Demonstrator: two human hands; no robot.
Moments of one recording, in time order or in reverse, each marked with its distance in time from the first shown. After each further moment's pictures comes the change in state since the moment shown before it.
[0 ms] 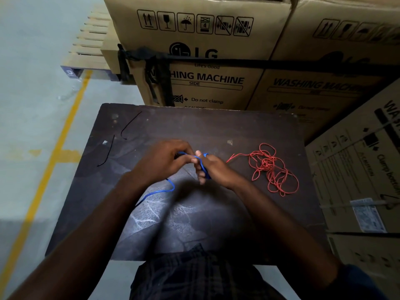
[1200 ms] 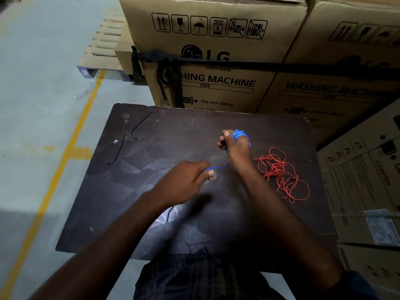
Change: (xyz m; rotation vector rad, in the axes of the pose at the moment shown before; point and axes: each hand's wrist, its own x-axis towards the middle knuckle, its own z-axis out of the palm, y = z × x) left_hand -0.023 0.035 0.021 0.010 -0.187 -0.185; right_hand 0.035 -0.014 -0.029 0.185 0.635 -0.291
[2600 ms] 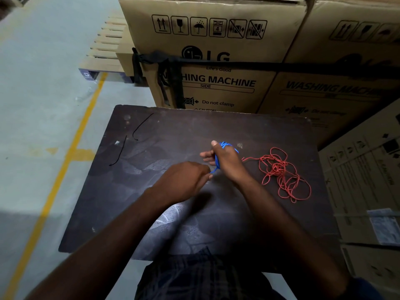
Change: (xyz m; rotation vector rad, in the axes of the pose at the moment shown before) left_hand 0.007 -0.026 0.018 0.364 0.004 0.129; right_hand -0.028 -0.005 0.013 -0.155 -0.296 0.219
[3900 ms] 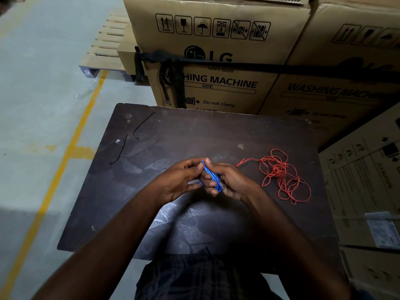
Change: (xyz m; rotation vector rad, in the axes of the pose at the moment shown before) left_hand -0.005 -0.005 0.001 -1.643 -0.147 -0.686; right_hand -0.041 0.002 -0.002 0.319 -0.570 0.211
